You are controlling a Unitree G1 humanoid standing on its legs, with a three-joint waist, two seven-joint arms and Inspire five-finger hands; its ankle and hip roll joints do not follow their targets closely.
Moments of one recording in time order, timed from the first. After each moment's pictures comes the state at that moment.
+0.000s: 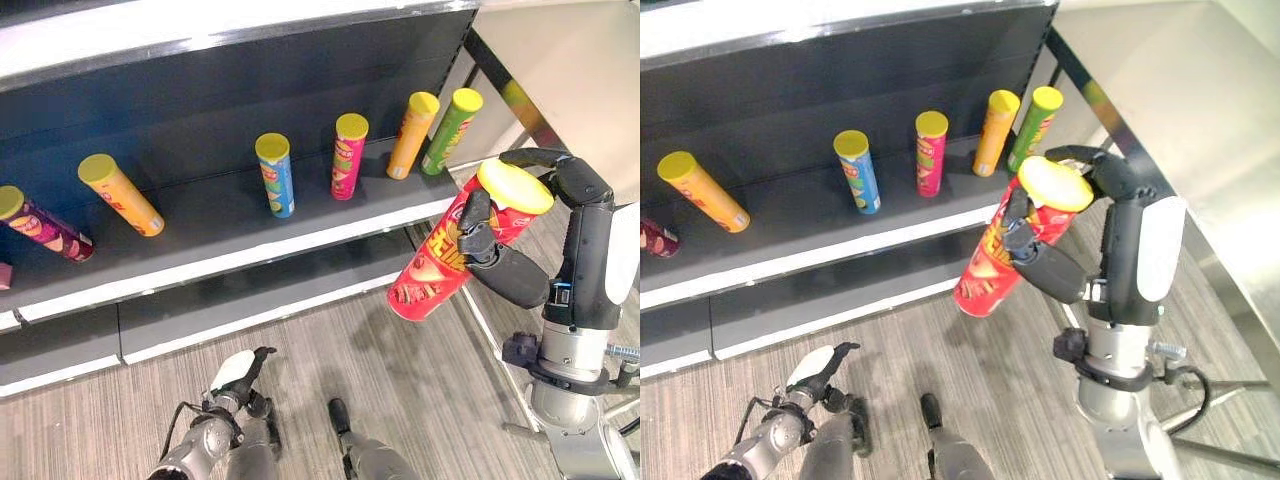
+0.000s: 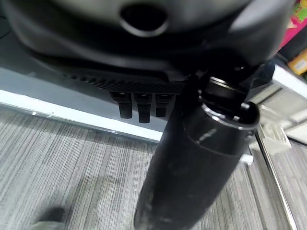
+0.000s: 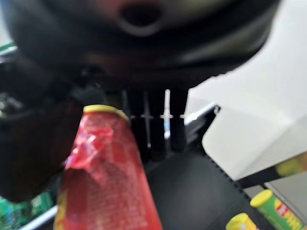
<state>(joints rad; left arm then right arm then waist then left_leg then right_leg) -0.08 0.40 -0.45 0.78 0.47 -0.18 0.29 0.10 -0.51 -0.09 -0.45 -0.40 -0.28 -0.56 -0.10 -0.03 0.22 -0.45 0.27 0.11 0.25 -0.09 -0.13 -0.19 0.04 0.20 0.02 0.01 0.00</state>
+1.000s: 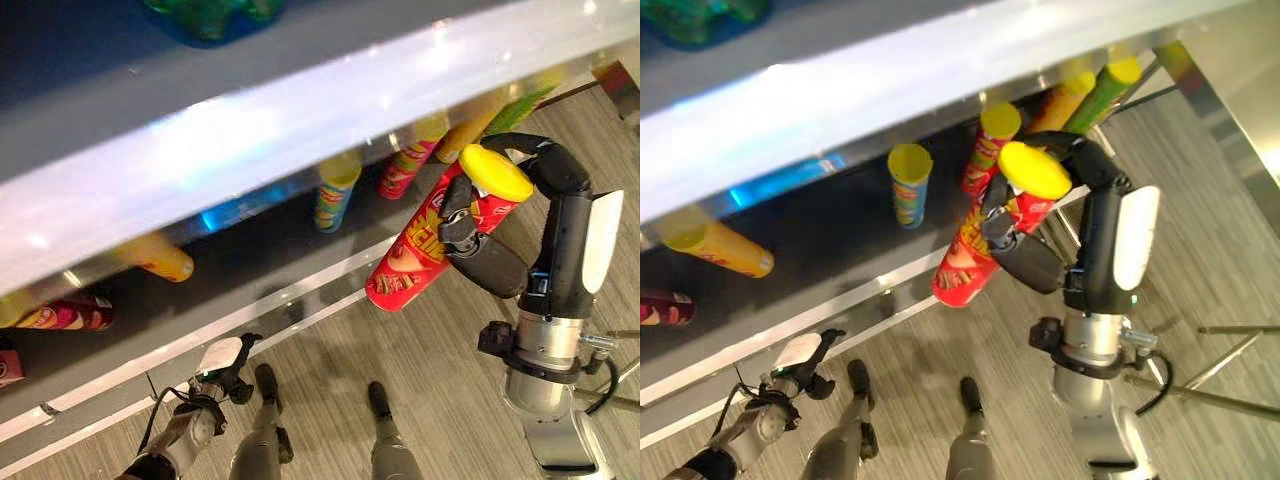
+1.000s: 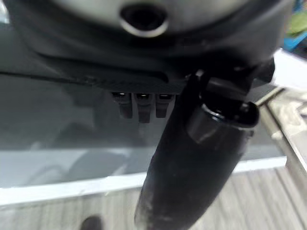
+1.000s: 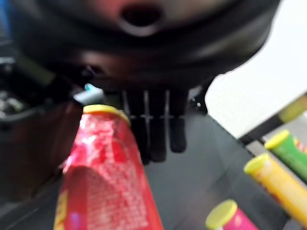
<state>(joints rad) -0.14 0.49 -0.42 0.74 0.51 -0.17 0.34 0.06 -0.49 -0.01 -0.49 -0.43 -0.25 -0.57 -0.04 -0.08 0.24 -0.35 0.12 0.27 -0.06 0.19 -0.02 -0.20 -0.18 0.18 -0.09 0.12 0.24</state>
